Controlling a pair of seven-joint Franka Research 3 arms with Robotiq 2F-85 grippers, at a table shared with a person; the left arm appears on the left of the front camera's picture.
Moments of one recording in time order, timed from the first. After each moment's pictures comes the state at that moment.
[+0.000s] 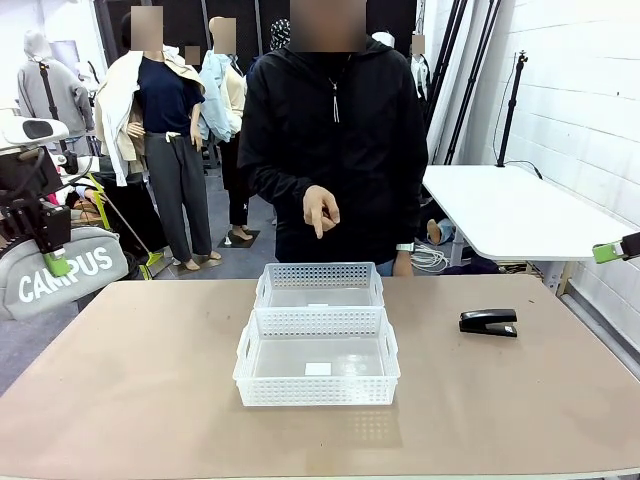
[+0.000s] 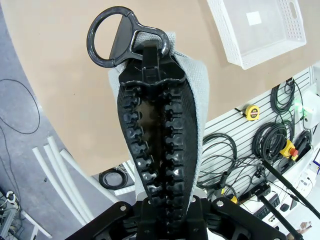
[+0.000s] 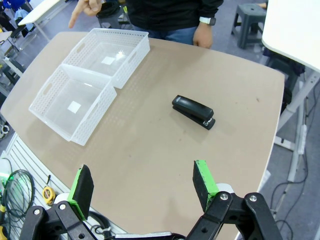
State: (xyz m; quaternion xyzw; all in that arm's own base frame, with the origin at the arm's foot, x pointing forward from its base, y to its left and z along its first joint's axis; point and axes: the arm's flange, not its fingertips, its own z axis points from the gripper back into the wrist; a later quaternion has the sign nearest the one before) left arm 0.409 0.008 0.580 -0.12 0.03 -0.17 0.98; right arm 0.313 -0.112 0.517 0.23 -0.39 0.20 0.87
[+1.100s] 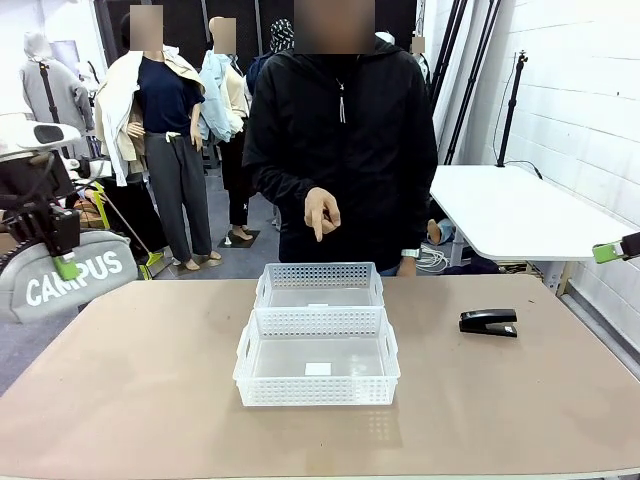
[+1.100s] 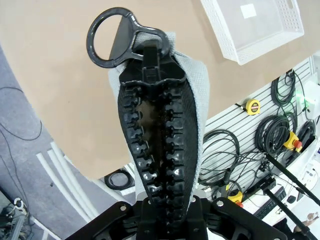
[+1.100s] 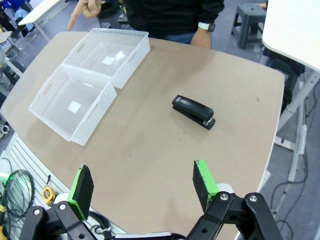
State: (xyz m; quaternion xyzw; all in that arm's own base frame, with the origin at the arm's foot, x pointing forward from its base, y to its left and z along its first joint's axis) left arm 0.415 -0.008 0.571 -0.11 0.04 -0.21 0.97; right arm 0.313 -0.112 0.517 0.23 -0.39 0.20 0.87
